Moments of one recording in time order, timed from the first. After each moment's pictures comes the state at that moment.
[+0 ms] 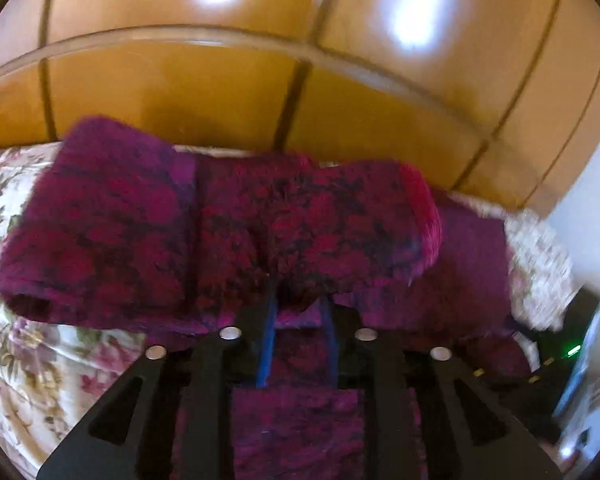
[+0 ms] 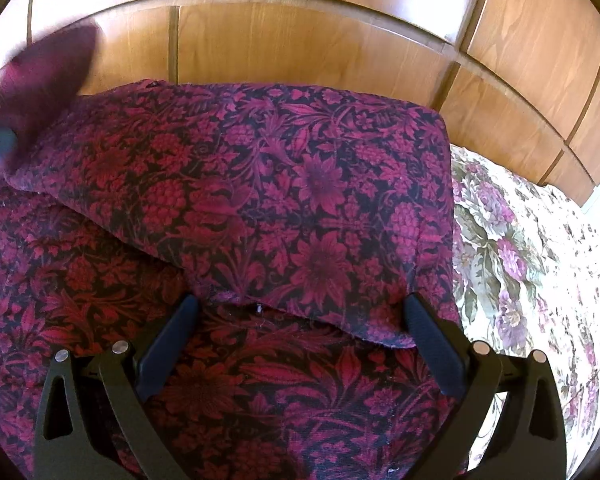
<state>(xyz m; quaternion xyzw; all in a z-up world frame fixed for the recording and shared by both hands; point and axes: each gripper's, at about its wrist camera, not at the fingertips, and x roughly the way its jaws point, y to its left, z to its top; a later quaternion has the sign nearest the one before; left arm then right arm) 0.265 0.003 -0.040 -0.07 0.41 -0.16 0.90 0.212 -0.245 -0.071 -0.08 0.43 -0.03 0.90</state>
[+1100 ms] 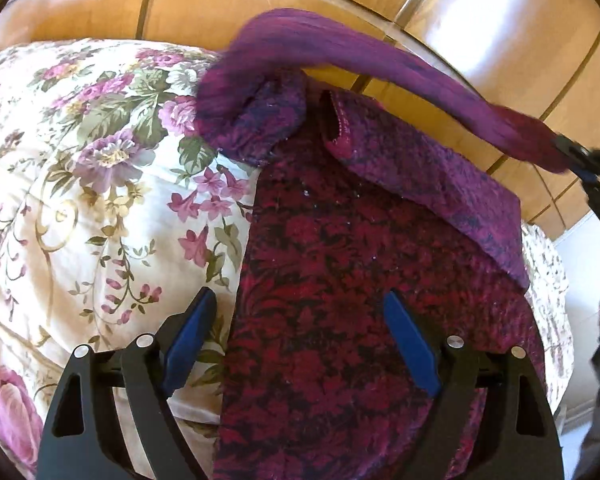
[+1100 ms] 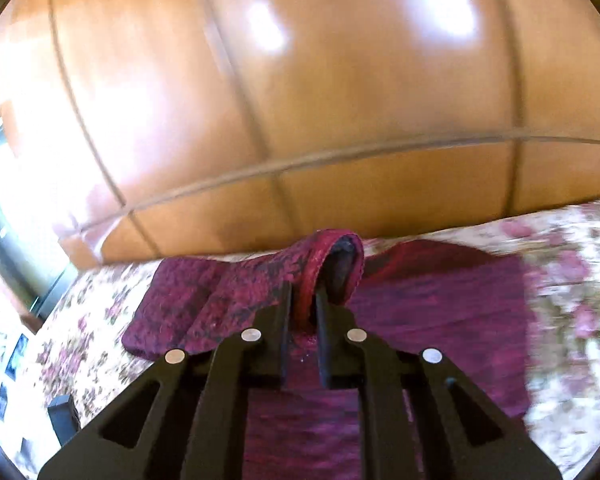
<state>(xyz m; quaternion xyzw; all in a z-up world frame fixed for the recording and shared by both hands) 0.164 0.080 -0.087 -0.17 0.44 -0.11 0.87 0.236 -0.237 0.072 0.13 0.32 0.10 0.93</state>
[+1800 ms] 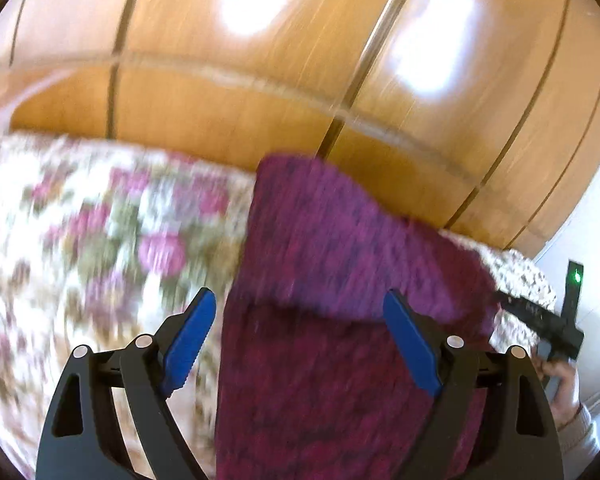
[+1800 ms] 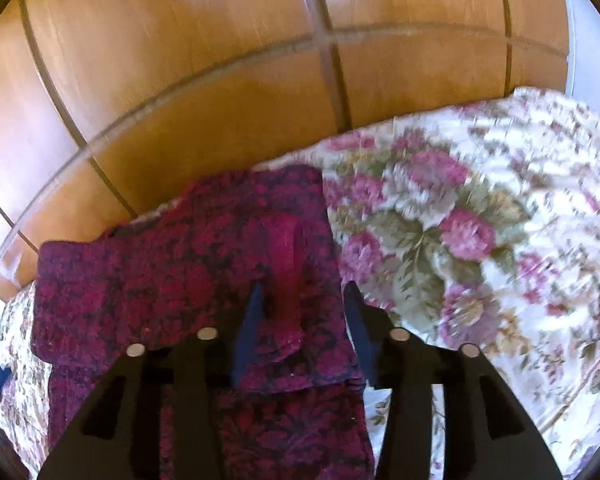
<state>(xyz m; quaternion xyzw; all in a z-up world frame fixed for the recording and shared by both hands) 0.204 0.053 0.007 -0.14 0.34 -0.14 0.92 0.216 -0.352 -0.008 0.16 0.38 -0.04 0.91</state>
